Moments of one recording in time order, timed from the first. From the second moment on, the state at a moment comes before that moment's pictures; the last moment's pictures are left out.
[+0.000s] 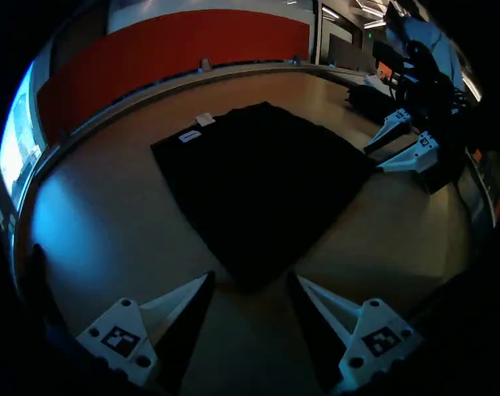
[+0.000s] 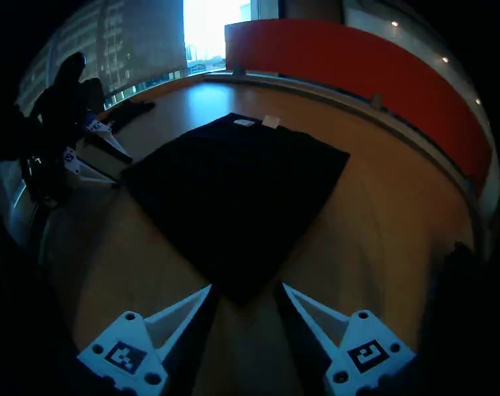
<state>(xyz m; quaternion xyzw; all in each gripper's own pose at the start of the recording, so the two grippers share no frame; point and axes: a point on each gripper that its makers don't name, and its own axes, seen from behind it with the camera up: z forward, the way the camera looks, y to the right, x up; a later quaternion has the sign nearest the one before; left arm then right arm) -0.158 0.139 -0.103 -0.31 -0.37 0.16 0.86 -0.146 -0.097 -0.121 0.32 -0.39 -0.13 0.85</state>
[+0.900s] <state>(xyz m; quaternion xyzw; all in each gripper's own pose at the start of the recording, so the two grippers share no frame) -0.158 0.145 -0.104 -0.30 -0.38 0.16 0.86 -0.144 -0.104 -0.124 0.33 -0.39 -0.12 0.85</state>
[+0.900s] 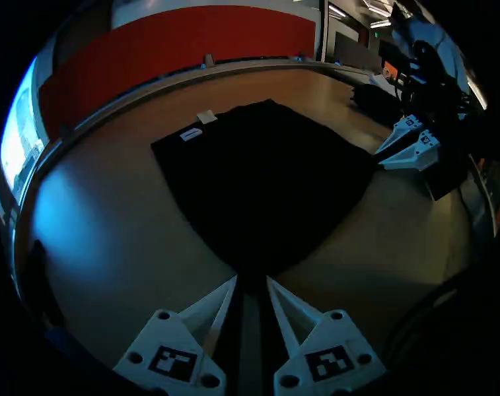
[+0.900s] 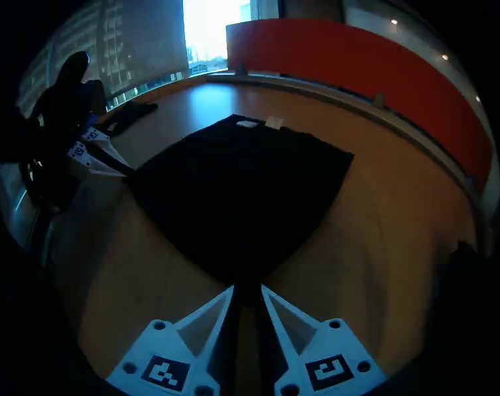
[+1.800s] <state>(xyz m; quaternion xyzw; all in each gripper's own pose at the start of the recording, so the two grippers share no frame) -0.156 0.148 -0.105 -0.30 -0.39 0.15 0.86 -0.136 -0.104 -0.119 0.33 -0.38 -0.12 0.85</state>
